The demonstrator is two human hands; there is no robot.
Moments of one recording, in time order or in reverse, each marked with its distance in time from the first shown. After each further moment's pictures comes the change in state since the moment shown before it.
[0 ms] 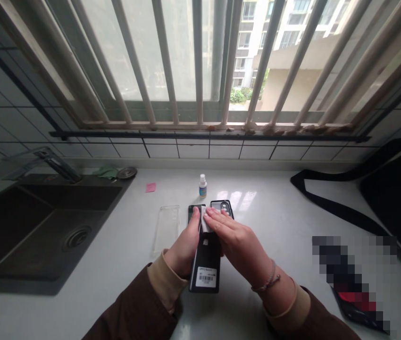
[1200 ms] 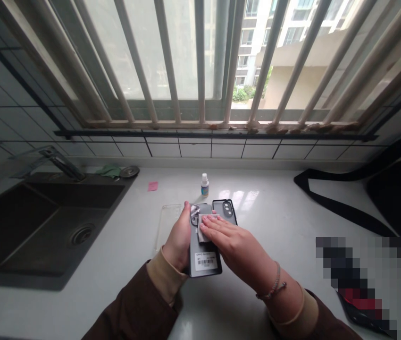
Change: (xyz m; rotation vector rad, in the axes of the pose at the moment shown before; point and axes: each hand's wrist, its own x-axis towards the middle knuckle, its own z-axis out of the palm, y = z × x) left_hand -0.004 0.016 0.008 0.010 0.169 0.089; right_hand -0.002 -0.005 -0.002 -0.052 -0.175 -0.092
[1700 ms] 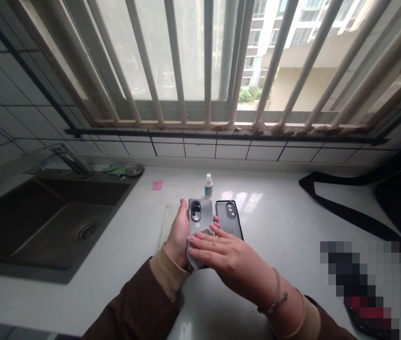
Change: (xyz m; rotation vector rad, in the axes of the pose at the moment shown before) left_hand -0.003 0.012 -0.008 0.129 0.152 0.056; right_hand 0.002 -0.018 0.000 0.151 -0.076 -0.161
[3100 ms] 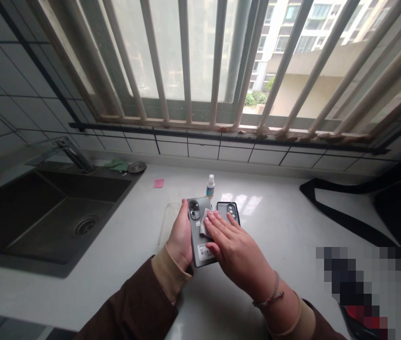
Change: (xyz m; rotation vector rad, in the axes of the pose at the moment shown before) left_hand -0.002 -0.005 0.010 -0.220 -0.025 0.054; right_hand 0.004 0.004 0.000 -0.267 -0.016 0.258
